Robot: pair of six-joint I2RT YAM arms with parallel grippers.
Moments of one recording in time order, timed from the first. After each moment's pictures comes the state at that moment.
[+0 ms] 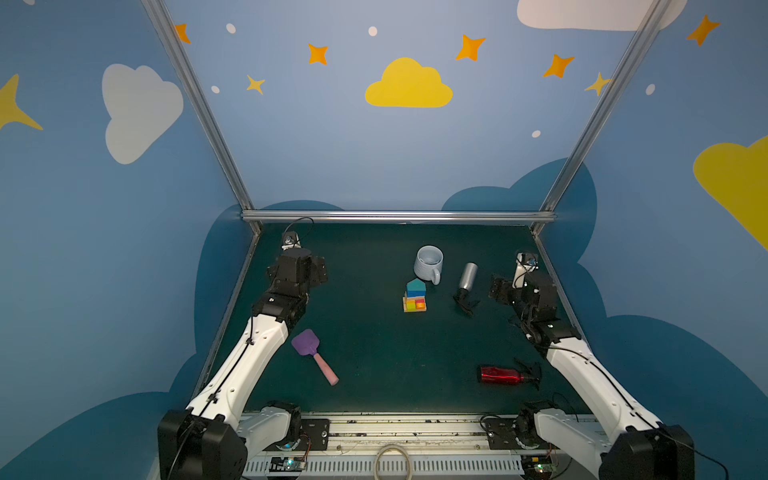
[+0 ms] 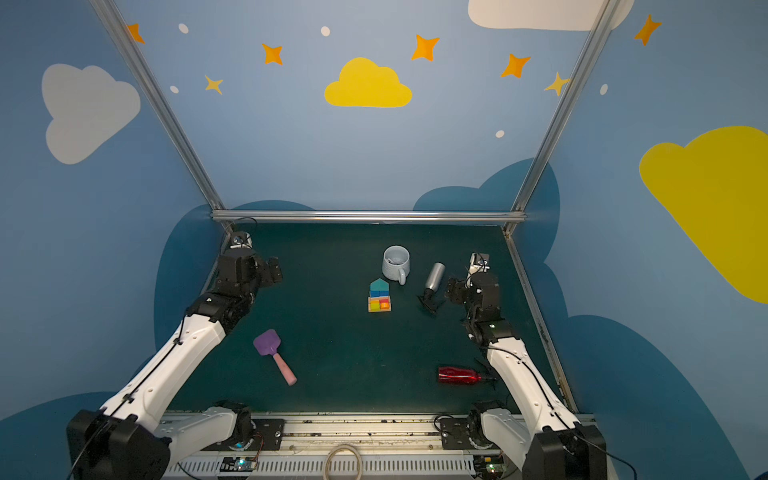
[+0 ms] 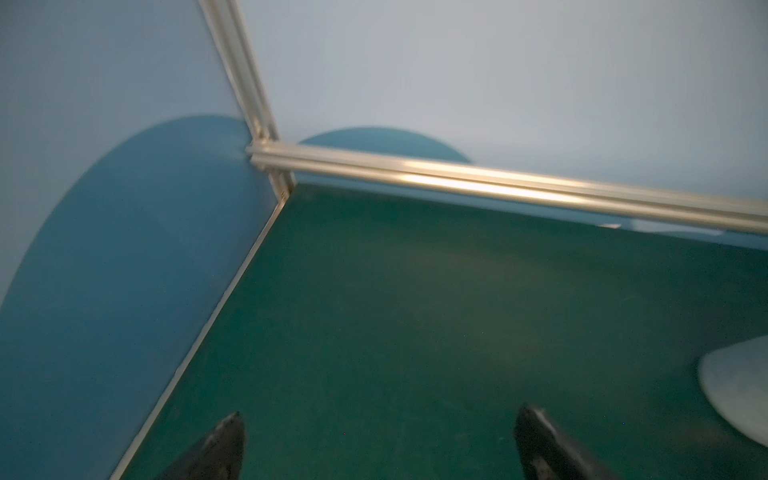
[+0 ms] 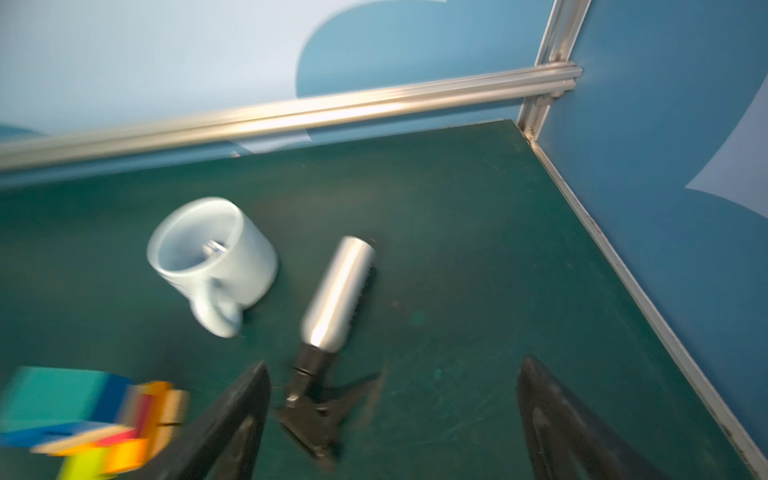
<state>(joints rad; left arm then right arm) -0.17 1.16 0.88 -0.27 -0.42 -0.22 0.19 1.06 0.61 -0.01 0.21 0.12</state>
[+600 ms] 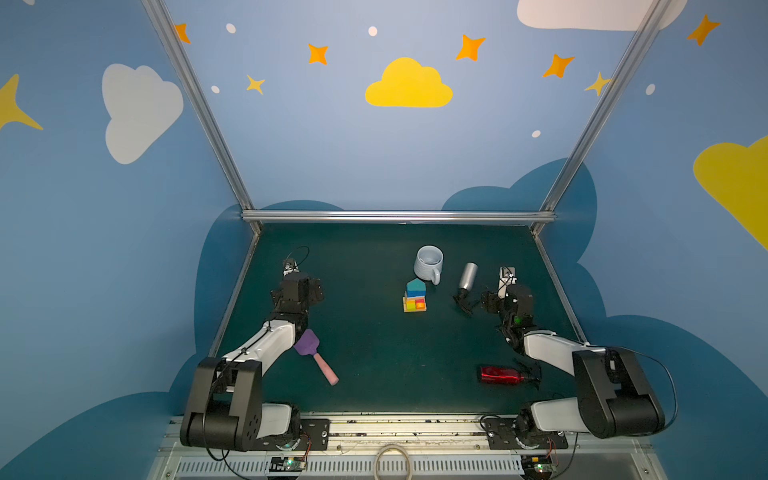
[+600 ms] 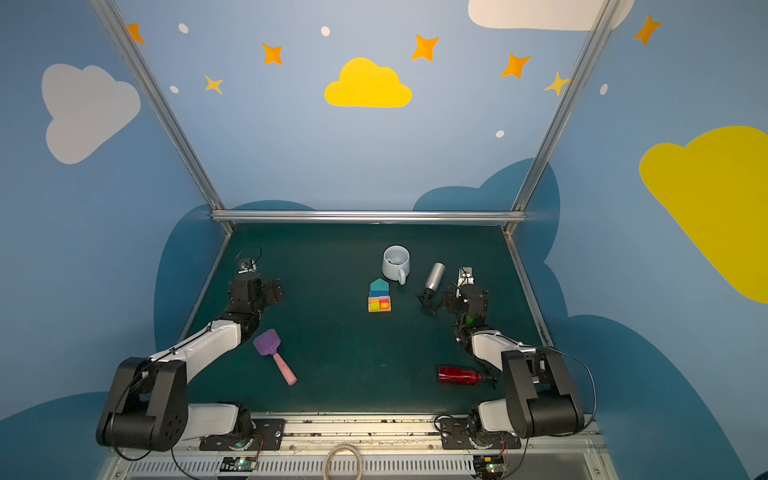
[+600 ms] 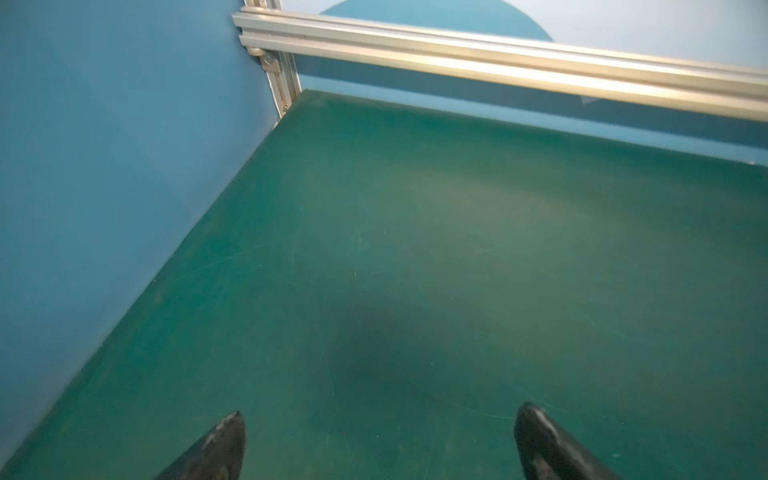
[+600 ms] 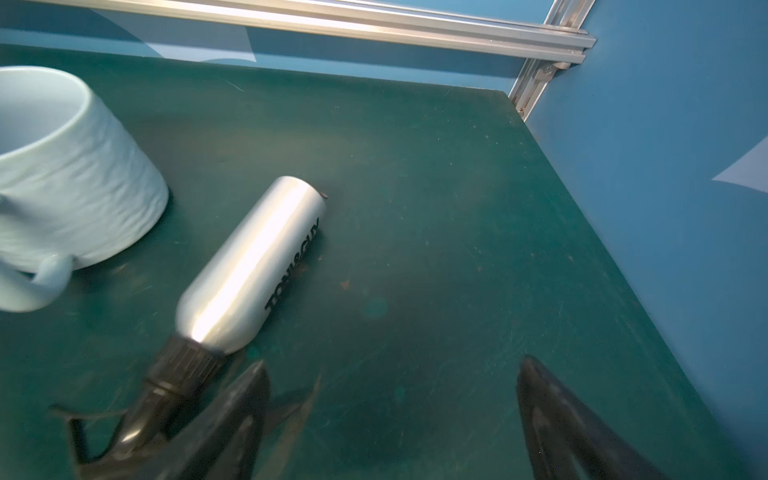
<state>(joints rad) -0.07 1.36 0.58 0.21 -0.34 -0.21 0.18 1.43 0.46 0.51 0.28 -0.03</state>
